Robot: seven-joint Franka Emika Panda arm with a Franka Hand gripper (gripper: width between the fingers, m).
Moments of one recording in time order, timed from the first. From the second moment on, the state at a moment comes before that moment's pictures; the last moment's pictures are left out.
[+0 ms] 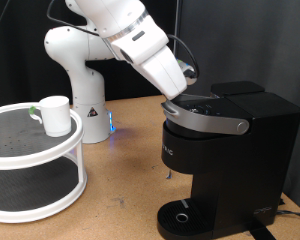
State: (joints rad) arm -0.03 -0.10 -0.05 -2.15 0.63 1.98 -1.14
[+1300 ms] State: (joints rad) arm -0.02 -0.04 0.00 -2.16 0.47 2.03 -0.98
